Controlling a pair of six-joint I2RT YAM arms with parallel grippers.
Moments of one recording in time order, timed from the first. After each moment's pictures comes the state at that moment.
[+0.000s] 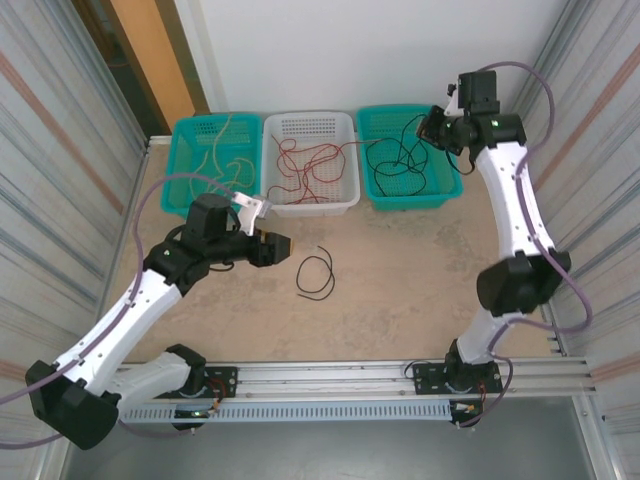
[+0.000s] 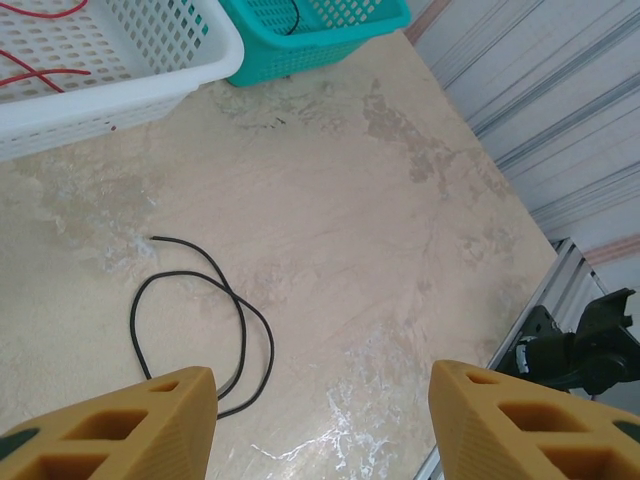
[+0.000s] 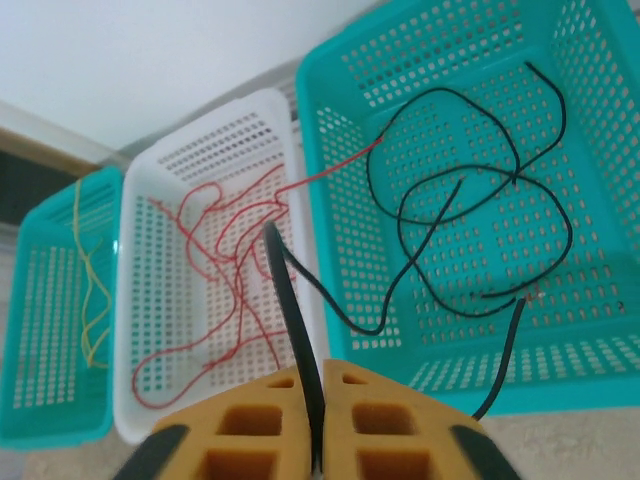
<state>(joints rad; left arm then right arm) -0.51 1.02 0.95 -0.54 0.47 -0.30 0.10 1.78 2.03 -0.97 -0.21 0.51</state>
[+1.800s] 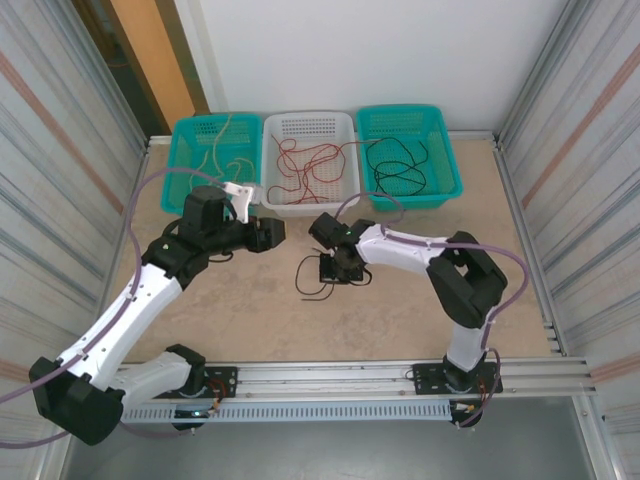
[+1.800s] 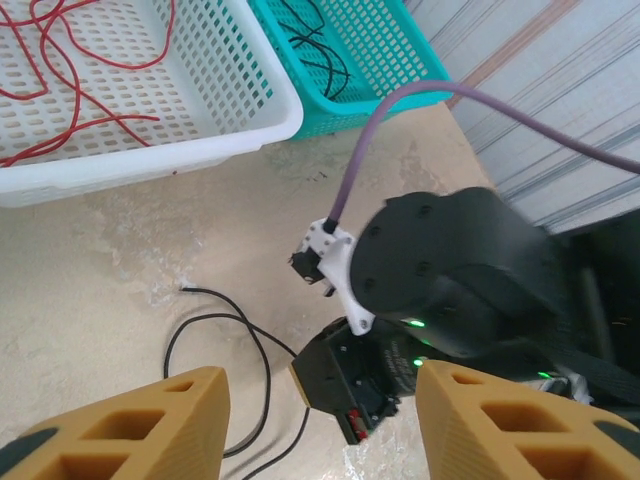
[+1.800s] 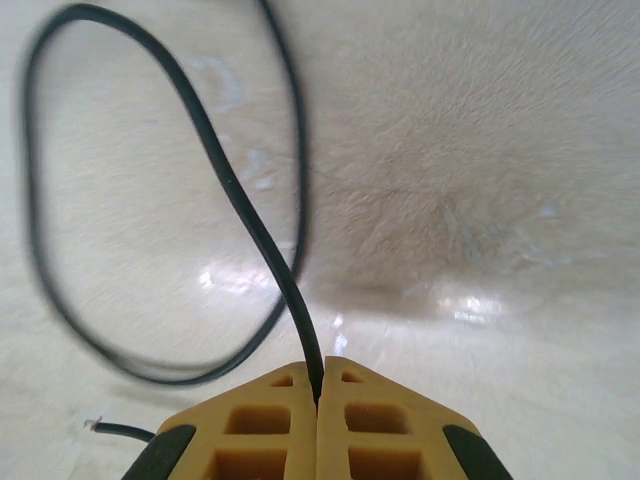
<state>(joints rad) -0.46 1.05 0.98 -0.48 0.40 -0.39 0.85 1.79 1.23 -0.75 -0.02 0.81</state>
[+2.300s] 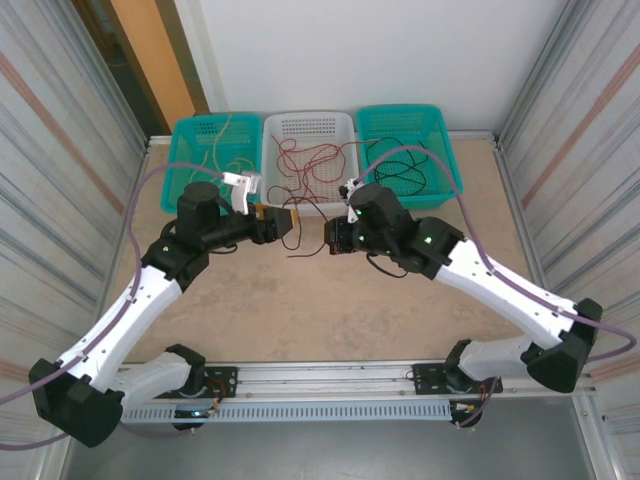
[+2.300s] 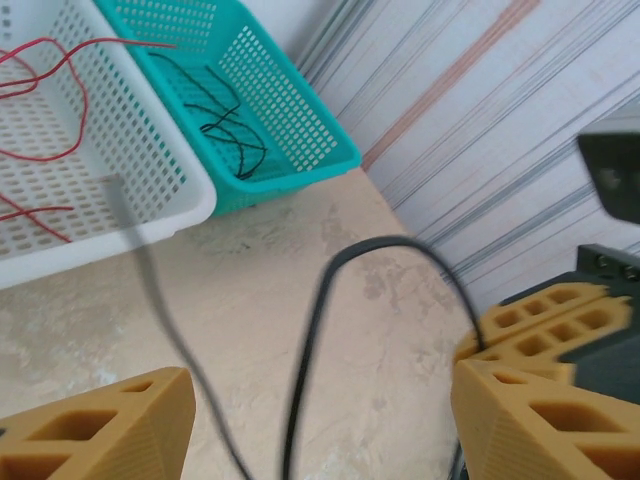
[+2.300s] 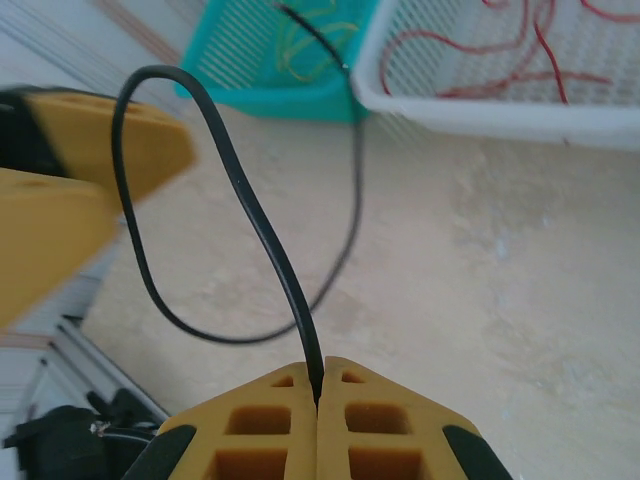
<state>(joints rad) -0.46 1.04 0.96 -0.26 0.51 -0.46 0.91 1.26 1.31 -0.65 0.03 0.67</state>
